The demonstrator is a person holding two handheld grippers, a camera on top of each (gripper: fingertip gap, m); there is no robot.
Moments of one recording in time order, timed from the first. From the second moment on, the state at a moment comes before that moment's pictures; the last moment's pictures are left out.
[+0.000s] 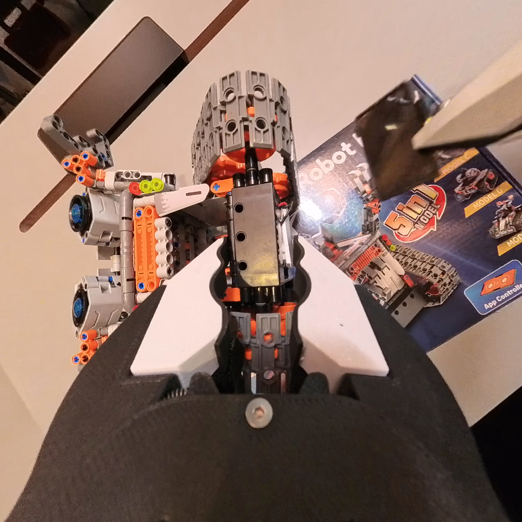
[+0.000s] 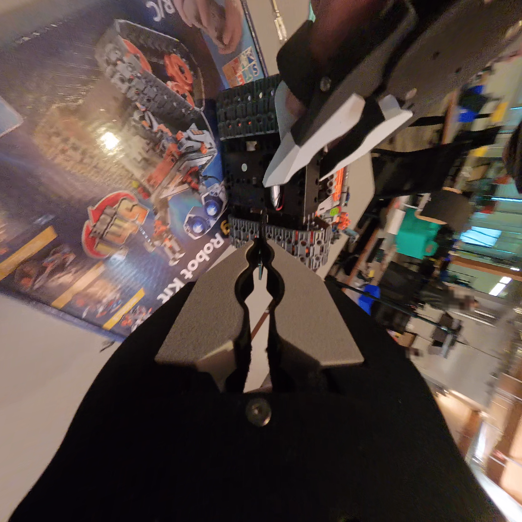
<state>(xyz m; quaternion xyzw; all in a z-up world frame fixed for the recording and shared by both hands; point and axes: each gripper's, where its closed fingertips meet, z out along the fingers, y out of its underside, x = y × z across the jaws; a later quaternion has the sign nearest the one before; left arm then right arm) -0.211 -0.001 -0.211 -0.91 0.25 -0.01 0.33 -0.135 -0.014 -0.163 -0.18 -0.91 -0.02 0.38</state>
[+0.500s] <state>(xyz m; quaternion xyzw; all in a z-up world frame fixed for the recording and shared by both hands) -0.214 -0.001 -0.211 -0.92 0.24 -0.02 0.31 -0.177 -0.033 -0.206 -0.17 -0.85 -0.07 0.49</state>
